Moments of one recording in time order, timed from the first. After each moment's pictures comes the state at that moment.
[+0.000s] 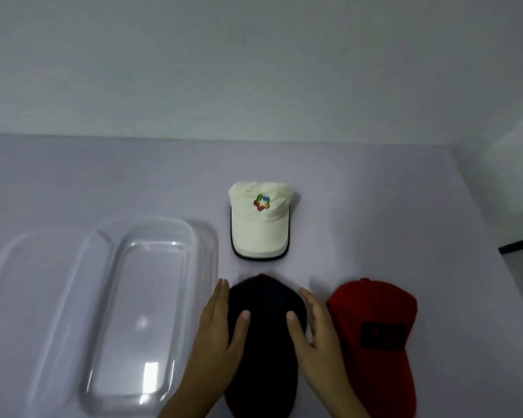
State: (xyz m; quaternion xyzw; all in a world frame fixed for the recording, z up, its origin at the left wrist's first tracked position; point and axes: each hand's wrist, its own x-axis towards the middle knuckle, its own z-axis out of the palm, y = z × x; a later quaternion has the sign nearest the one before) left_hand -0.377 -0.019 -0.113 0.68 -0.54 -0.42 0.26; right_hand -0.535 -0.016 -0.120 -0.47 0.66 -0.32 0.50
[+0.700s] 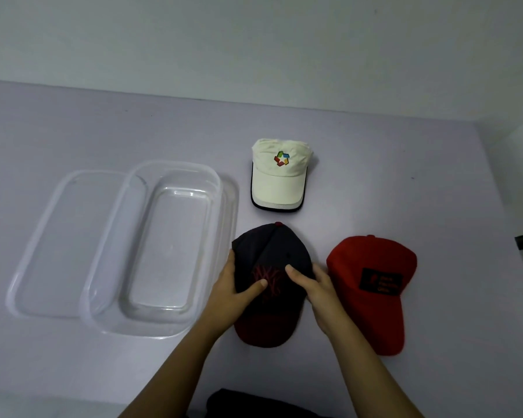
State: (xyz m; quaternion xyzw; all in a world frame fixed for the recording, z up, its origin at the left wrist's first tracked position) left_hand -0.369 0.029 -0.130 0.66 -0.43 -0.54 0.28; right_hand -0.543 0.000 -0.145 -0.25 0.60 -0.30 0.70
